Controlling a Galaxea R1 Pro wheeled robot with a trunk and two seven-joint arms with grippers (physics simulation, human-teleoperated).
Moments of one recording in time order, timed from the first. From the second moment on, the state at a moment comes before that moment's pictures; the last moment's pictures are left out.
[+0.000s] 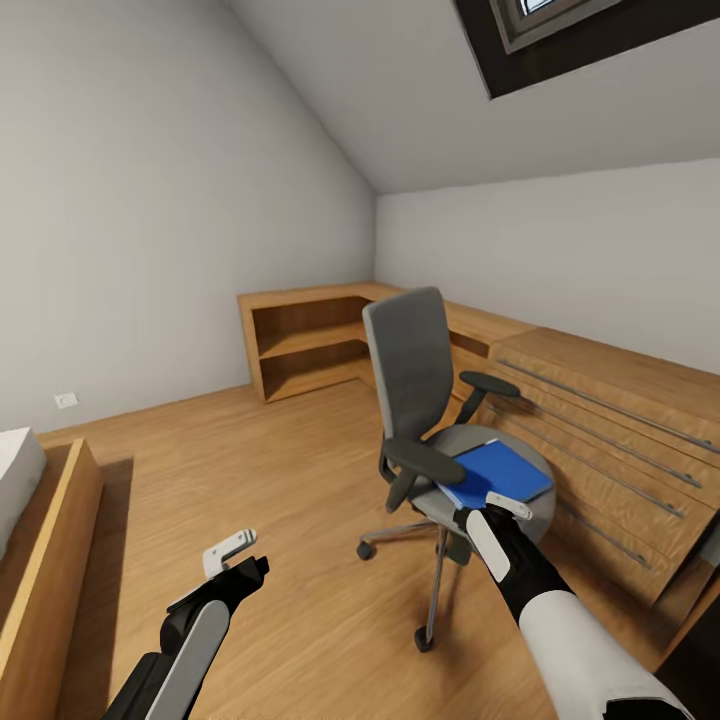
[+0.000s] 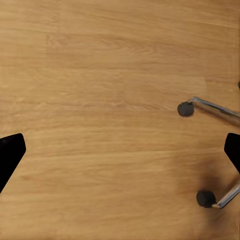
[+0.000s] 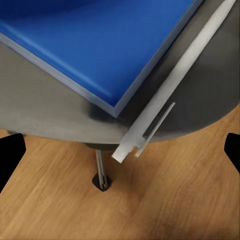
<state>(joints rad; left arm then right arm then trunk) -0.23 0.00 -0.17 -1.43 0.74 0.52 0.71 -0.72 0.04 0.03 -0.68 -0.46 0.47 -0.56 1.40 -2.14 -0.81</state>
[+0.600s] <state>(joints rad) -0.23 0.00 -0.16 -1.44 0.73 0.52 0.71 -0.72 0.03 0.01 -0.72 -0.47 0.47 -0.57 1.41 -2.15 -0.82</state>
